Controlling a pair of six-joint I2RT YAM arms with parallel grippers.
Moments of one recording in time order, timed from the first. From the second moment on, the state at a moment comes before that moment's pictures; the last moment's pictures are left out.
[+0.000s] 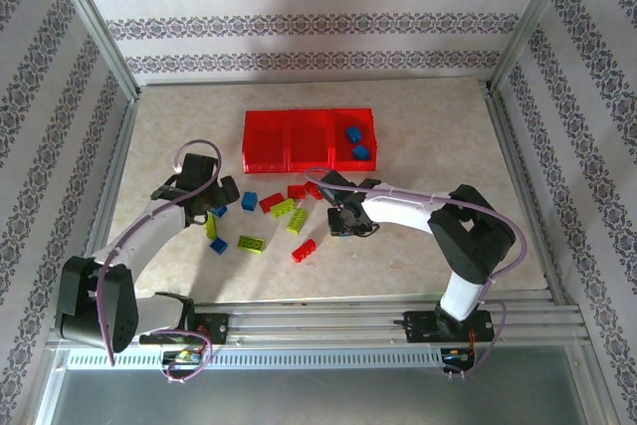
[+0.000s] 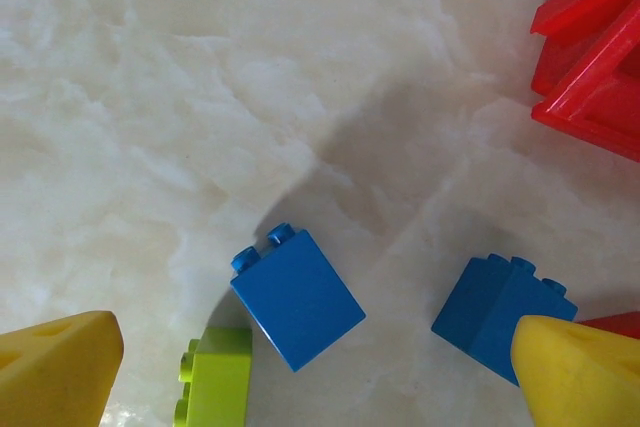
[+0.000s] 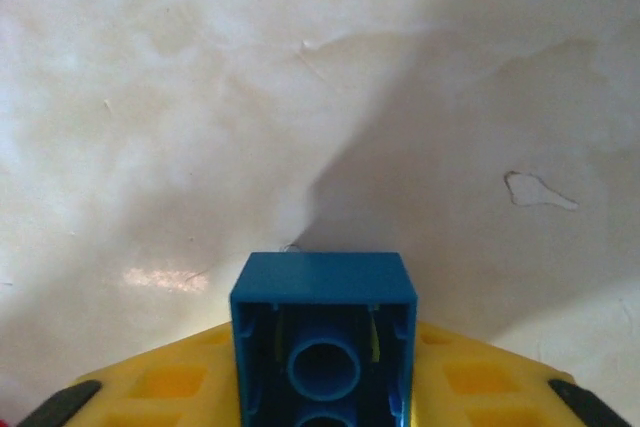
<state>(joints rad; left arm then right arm) -0.16 1.25 0.74 -0.51 -0.16 -0.59 0.77 1.74 1.01 -0.61 0.06 0.71</state>
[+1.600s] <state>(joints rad) -0.20 1.06 0.57 -0.62 -0.10 -0.71 0.42 2.03 1.58 -0.54 0.16 0.31</state>
